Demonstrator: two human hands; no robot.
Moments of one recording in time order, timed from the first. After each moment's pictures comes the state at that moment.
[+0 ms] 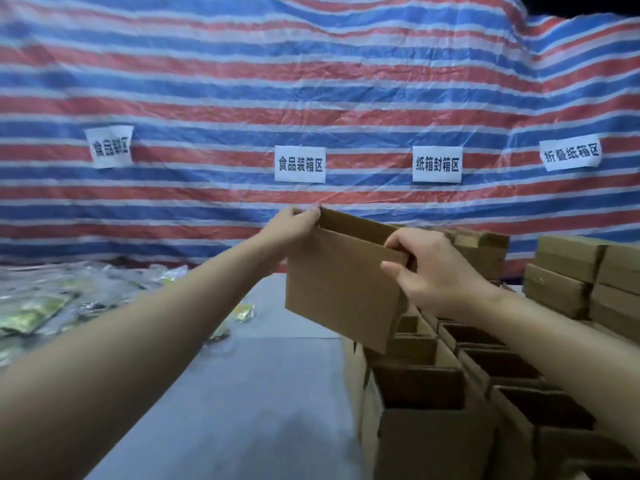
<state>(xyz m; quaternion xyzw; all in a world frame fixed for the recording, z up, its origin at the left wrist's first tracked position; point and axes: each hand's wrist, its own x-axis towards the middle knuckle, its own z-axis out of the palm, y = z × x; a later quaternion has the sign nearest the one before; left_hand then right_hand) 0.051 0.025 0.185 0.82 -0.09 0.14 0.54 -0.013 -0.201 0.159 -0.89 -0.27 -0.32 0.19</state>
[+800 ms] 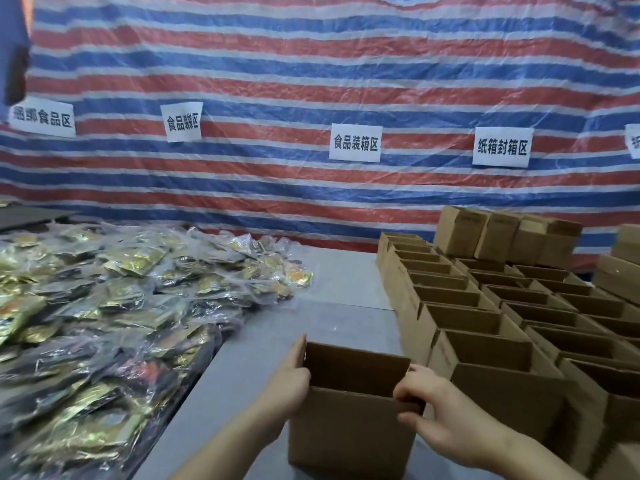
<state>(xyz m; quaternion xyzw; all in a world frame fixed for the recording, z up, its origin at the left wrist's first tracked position) -0.084 0.123 -0.049 0.77 0.04 -0.03 0.63 -0.085 -0.135 -0.019 -0.93 -0.30 0.02 0.21</state>
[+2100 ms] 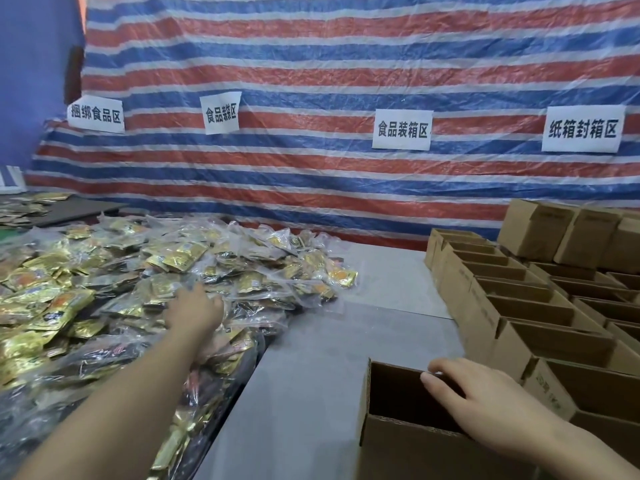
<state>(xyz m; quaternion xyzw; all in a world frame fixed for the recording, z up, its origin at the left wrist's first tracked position) 0.064 0.398 -0.064 0.92 0.34 0.14 0.14 -0.023 -0.057 -0.005 -0.98 -0.16 0.01 0.11</state>
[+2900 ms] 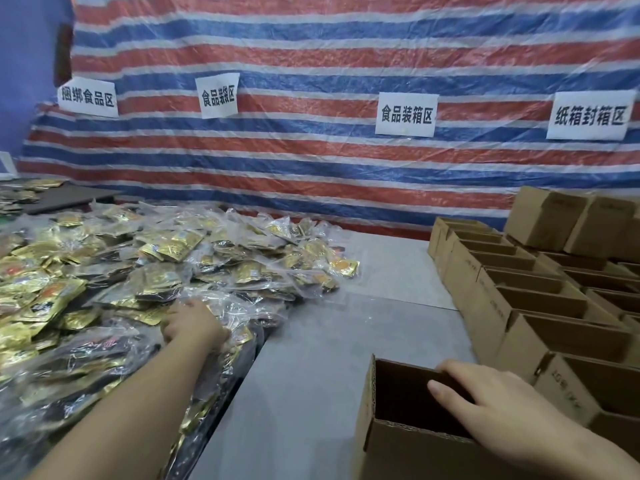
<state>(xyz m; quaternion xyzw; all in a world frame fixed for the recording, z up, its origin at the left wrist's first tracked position) 0.059 0.376 -0.083 0.91 0.40 0.00 0.08 -0.029 -0.057 -0.005 -0.98 -0.16 0.04 0.10</state>
